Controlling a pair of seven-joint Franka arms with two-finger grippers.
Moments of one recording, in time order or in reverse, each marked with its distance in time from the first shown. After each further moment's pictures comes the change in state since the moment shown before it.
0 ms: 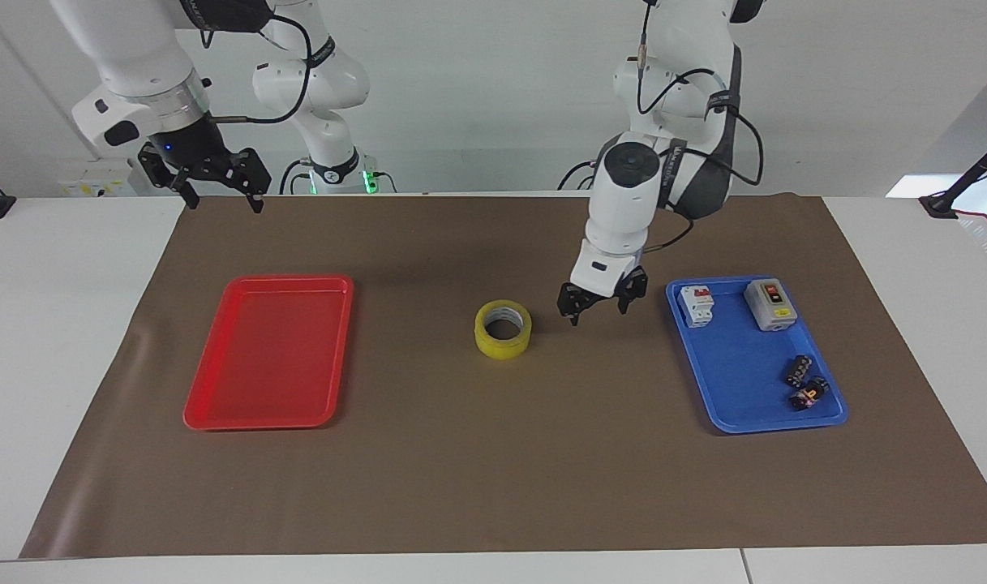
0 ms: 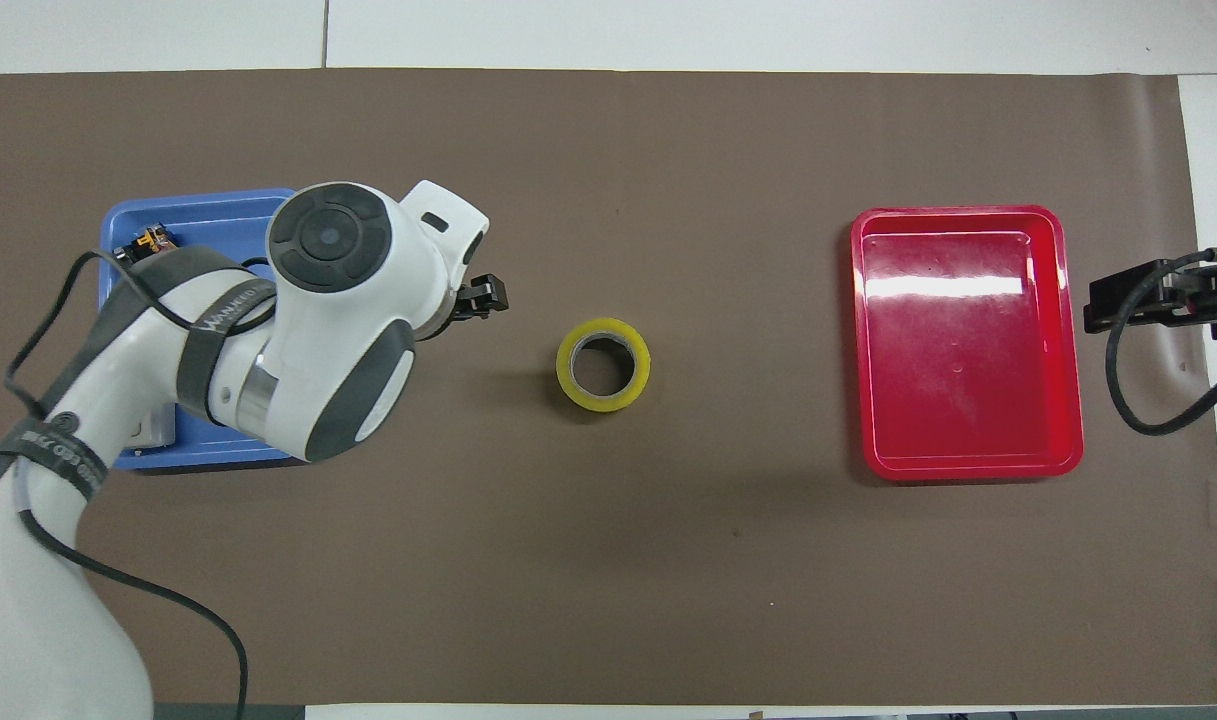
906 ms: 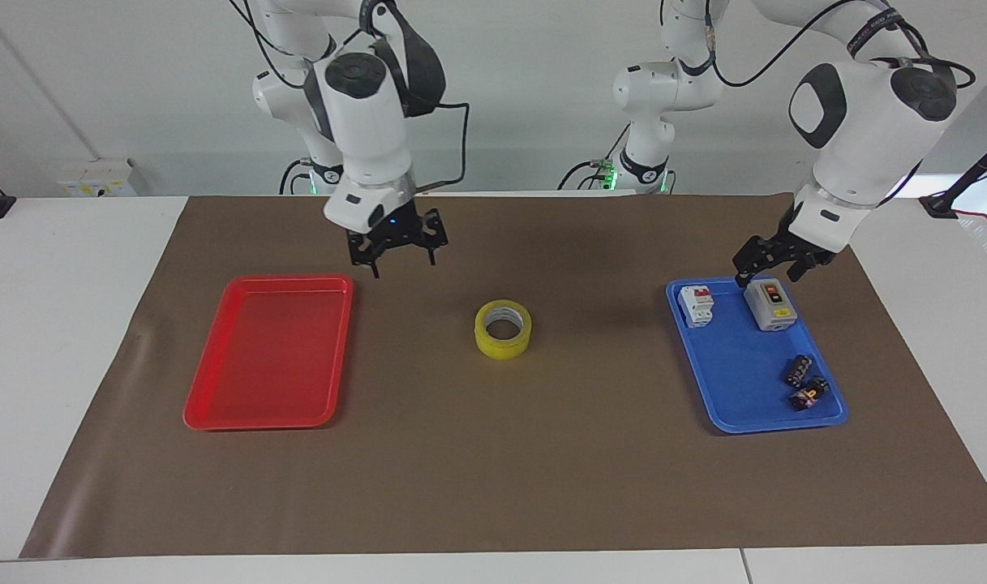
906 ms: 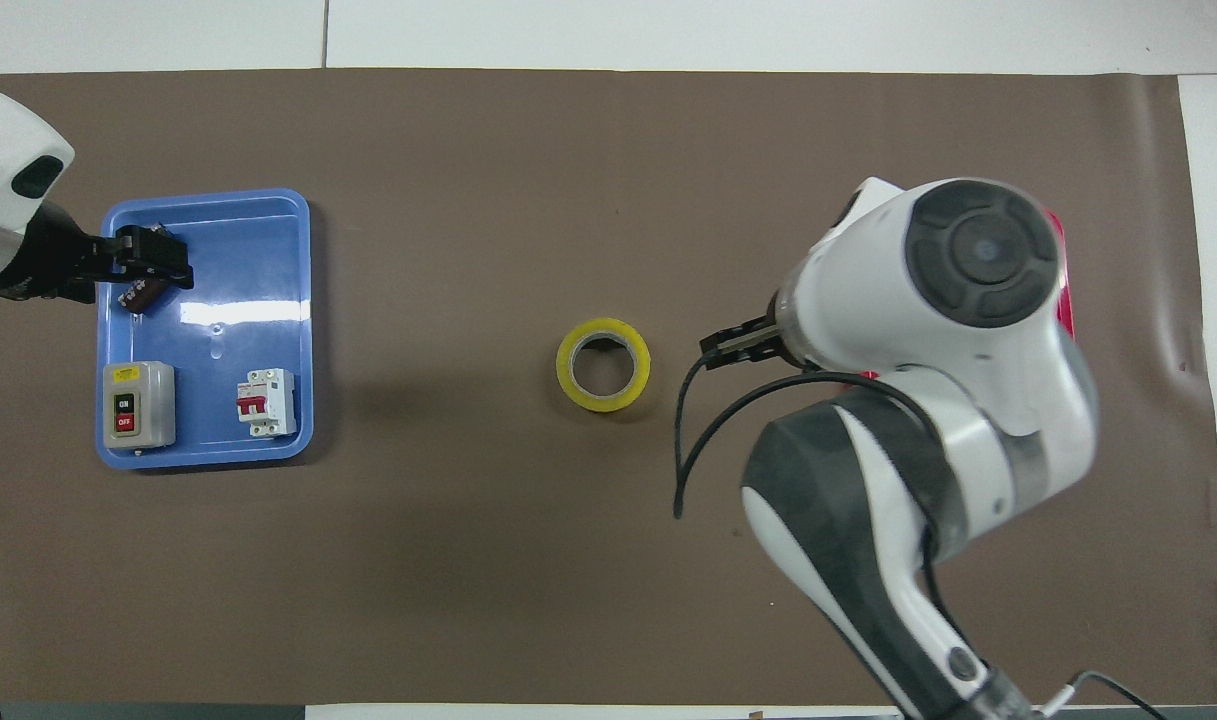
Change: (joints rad) left arm 0.400 -0.119 0.008 0.142 -0.116 -0.275 0.505; right arm 0.446 0.166 0.012 -0.238 0.049 0.518 0.119
